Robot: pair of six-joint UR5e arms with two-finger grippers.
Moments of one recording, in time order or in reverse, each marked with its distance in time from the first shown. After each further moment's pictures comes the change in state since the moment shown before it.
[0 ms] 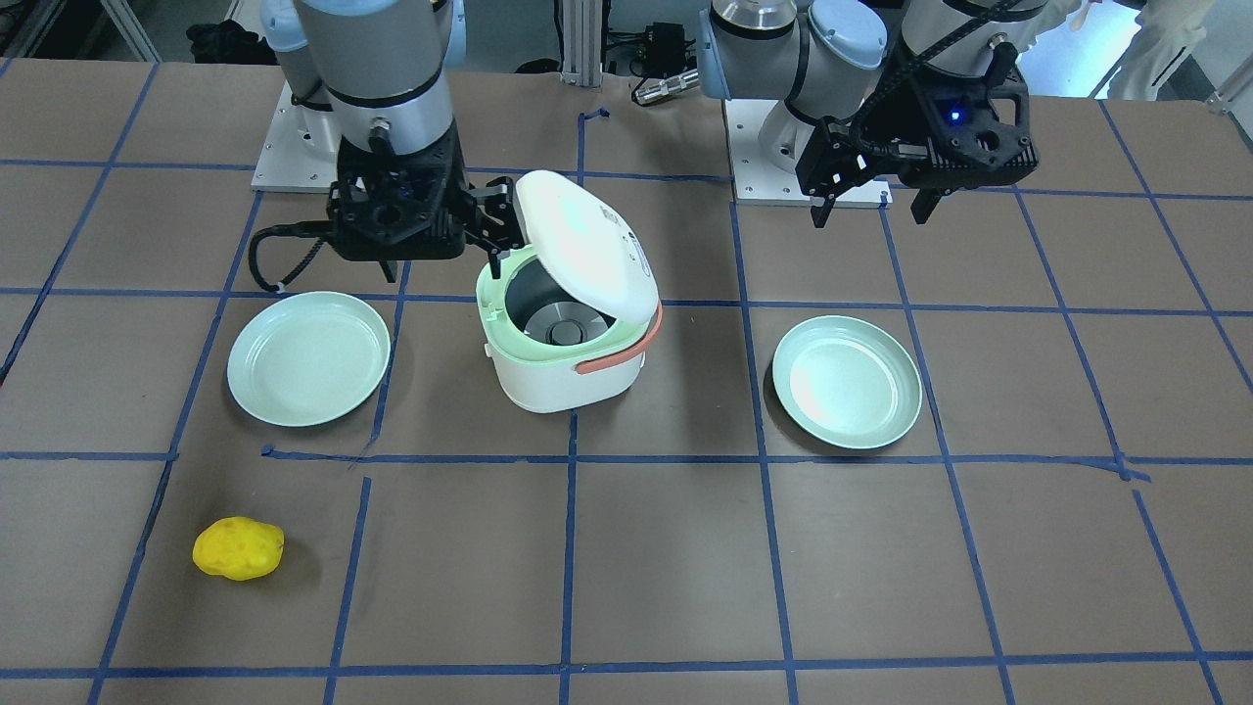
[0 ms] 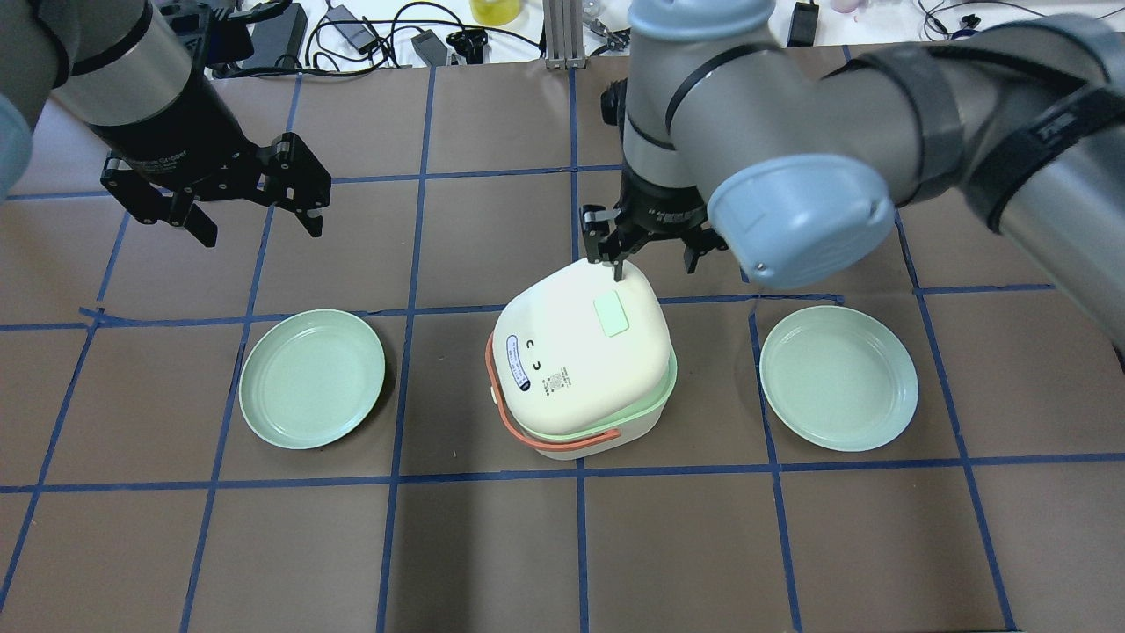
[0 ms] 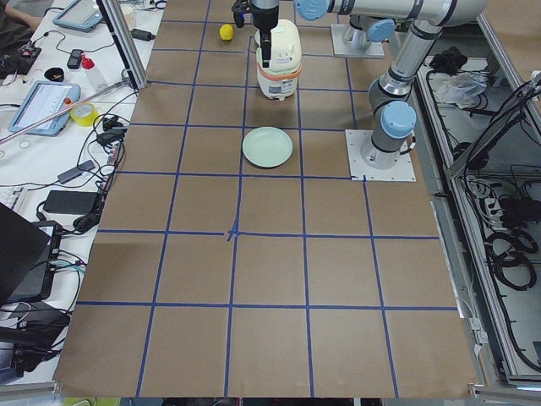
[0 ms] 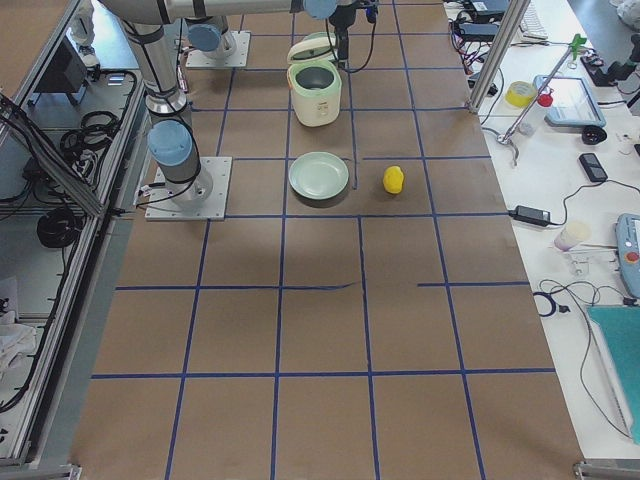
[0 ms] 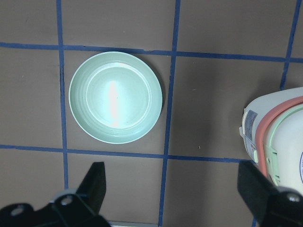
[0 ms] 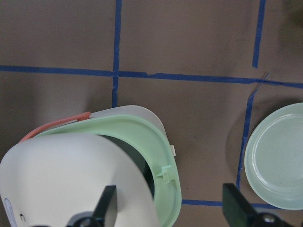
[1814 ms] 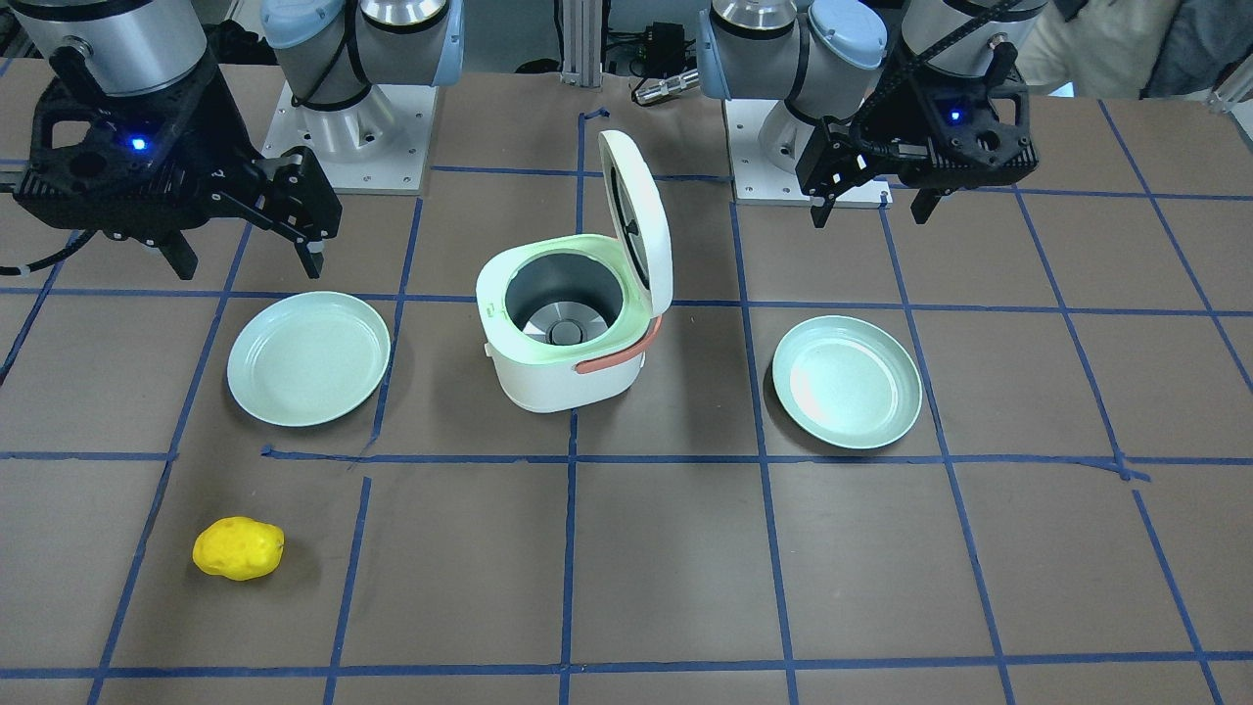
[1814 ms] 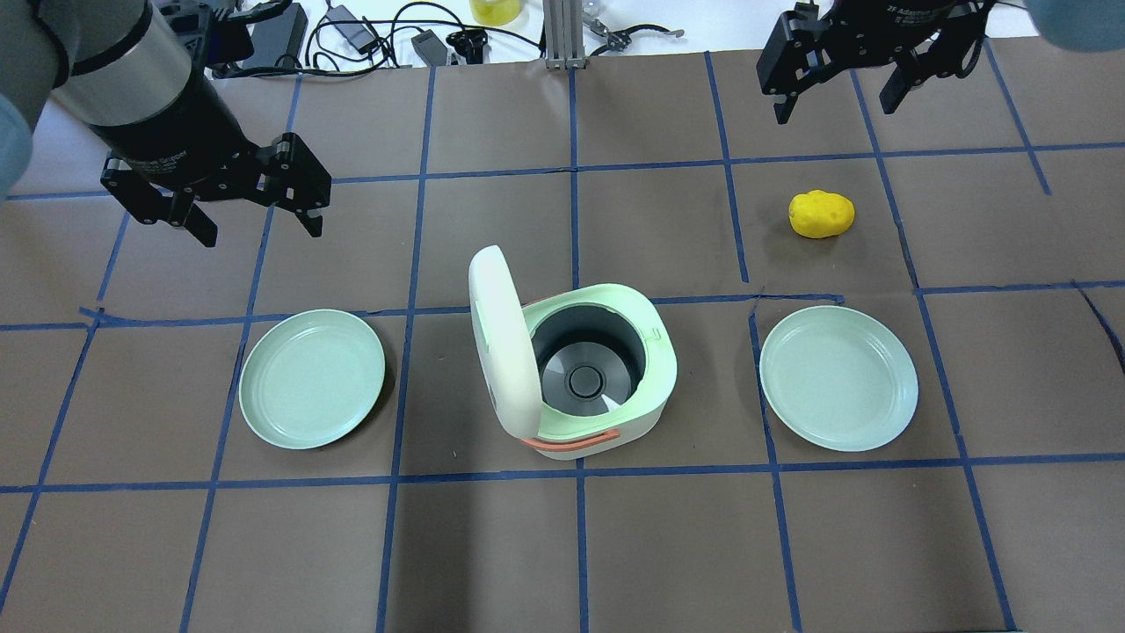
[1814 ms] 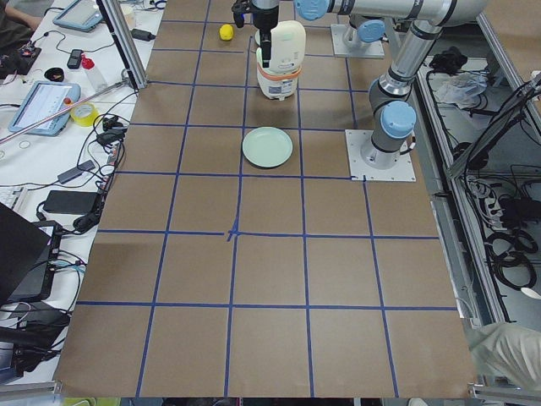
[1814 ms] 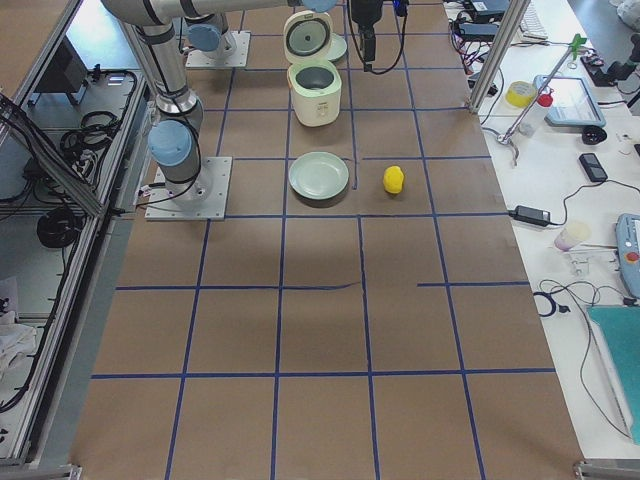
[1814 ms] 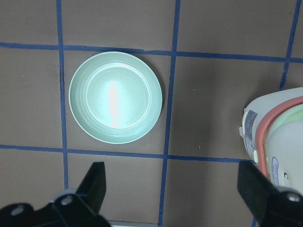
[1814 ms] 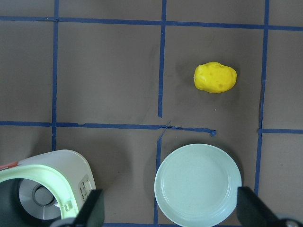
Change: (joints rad) left arm 0.000 0.000 0.000 0.000 0.000 0.000; right arm -0.192 -0.017 -0.126 0.075 -0.029 -0.183
